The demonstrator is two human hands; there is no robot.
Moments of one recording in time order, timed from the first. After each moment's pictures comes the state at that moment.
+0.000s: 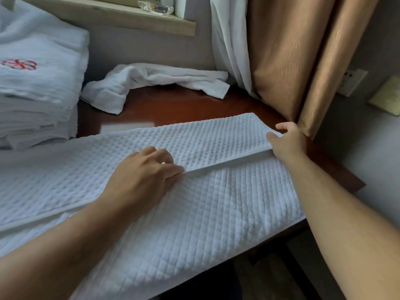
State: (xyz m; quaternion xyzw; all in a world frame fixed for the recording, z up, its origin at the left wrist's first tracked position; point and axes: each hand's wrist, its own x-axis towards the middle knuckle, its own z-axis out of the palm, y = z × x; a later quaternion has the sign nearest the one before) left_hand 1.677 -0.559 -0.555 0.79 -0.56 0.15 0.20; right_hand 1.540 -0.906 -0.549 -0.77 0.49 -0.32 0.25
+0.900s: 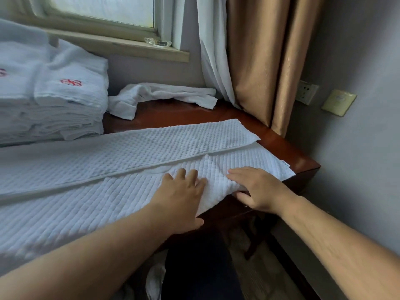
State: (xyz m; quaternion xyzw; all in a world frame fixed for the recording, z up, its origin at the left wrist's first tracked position) left_hand 1.560 -0.527 -0.552 0.80 -0.59 0.06 -0.05; right_hand 1.414 -0.740 -0.546 -0.99 0.08 -0.08 0.02
